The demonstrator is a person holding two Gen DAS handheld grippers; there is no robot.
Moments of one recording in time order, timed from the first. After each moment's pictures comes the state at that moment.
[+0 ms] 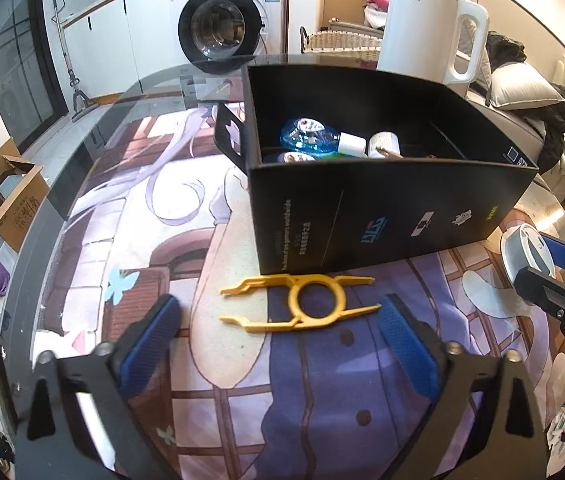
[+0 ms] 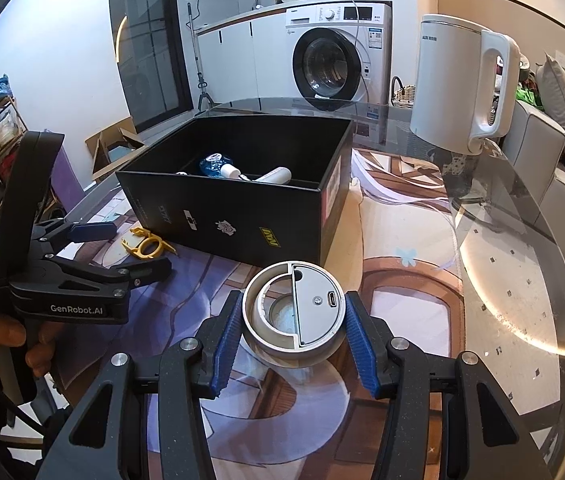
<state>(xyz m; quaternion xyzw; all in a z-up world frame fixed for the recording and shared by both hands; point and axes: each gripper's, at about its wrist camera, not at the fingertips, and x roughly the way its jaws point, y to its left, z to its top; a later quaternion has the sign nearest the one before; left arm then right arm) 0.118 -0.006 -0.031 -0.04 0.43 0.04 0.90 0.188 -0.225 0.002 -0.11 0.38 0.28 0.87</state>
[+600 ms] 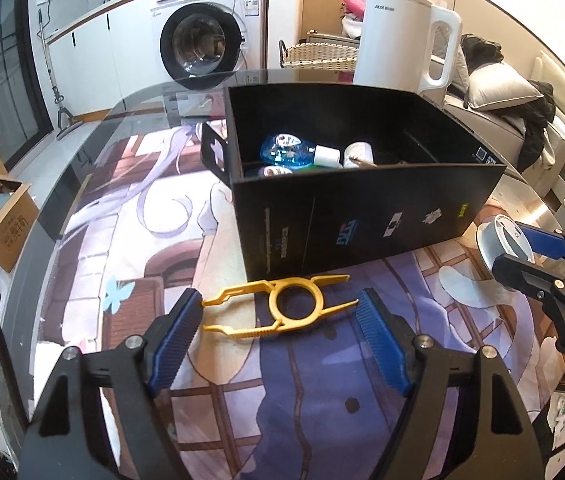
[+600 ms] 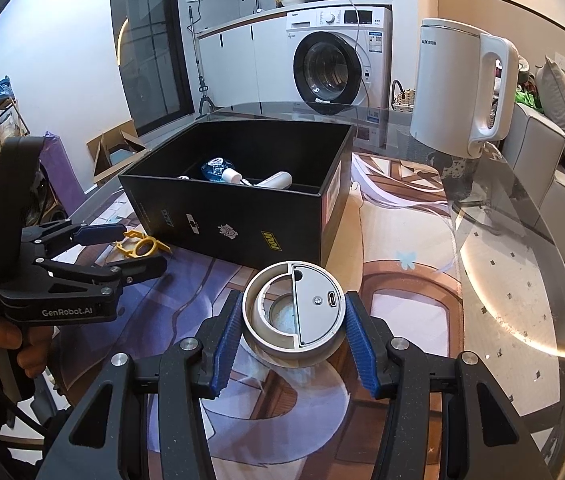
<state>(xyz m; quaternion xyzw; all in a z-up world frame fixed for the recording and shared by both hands) 0.107 -0.008 -0.021 -0.03 0.41 0.00 0.91 0.189 -0.226 0.003 -0.11 0.38 0.28 0.88</state>
